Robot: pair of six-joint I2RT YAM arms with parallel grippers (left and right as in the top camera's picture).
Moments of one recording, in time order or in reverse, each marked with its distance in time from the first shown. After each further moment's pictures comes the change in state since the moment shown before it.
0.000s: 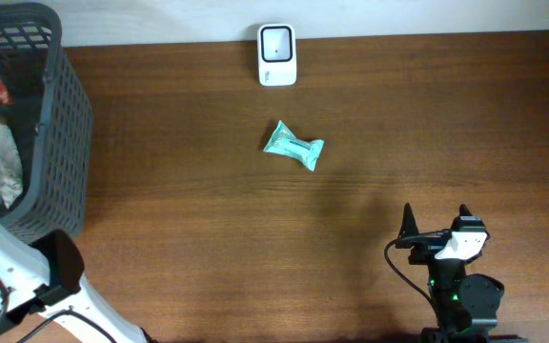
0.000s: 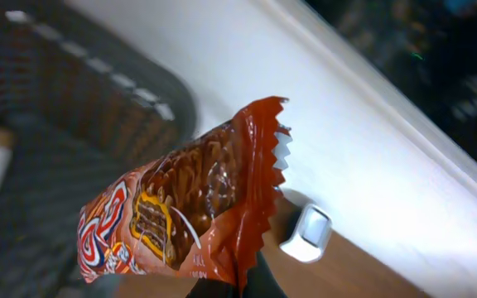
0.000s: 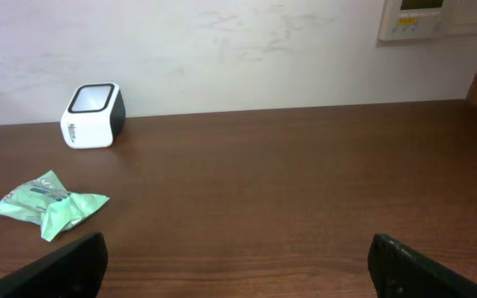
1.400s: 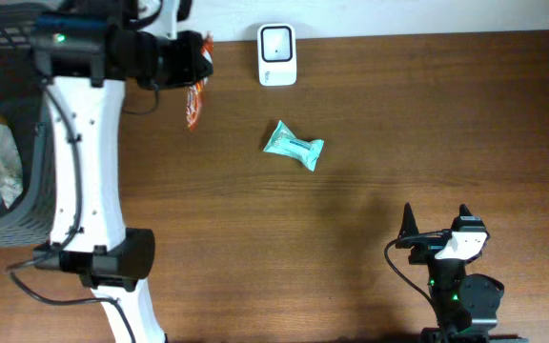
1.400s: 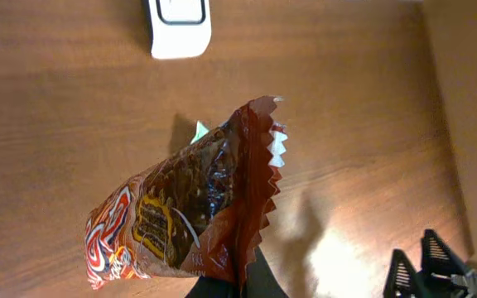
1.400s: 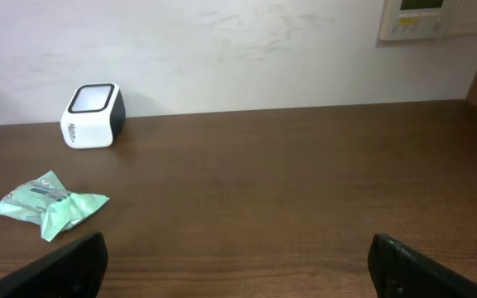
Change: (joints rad) left arm -0.619 -0.003 -0.480 0.029 0.021 0.231; right arm 0.000 0.000 0.000 0.000 0.000 0.000
